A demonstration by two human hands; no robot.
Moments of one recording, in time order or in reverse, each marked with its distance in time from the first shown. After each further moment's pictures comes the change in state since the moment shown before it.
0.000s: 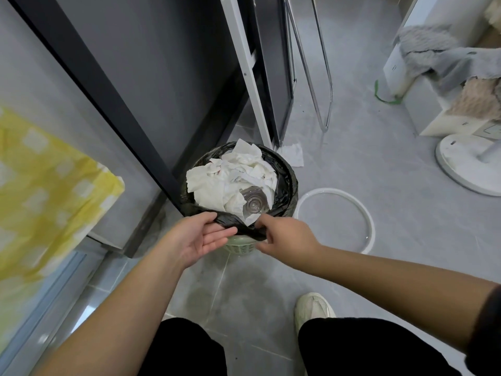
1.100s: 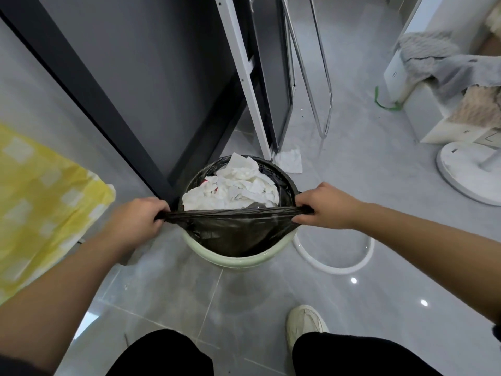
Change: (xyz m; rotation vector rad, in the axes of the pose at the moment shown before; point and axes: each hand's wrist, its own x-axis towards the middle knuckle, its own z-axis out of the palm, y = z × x) left_hand 0.051 0.049 -0.097 1.742 0.349 0.806; right_hand 0.038 0.096 -0.075 -0.290 -0.079 -0.234
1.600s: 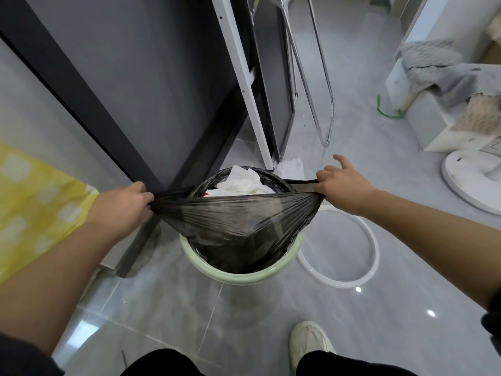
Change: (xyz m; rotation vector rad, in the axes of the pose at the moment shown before) left_hand 0.028 -0.021 -0.032 0.407 0.094 0.008; right_hand 0.023 0.054 -0.021 -0.676 0.147 0.014
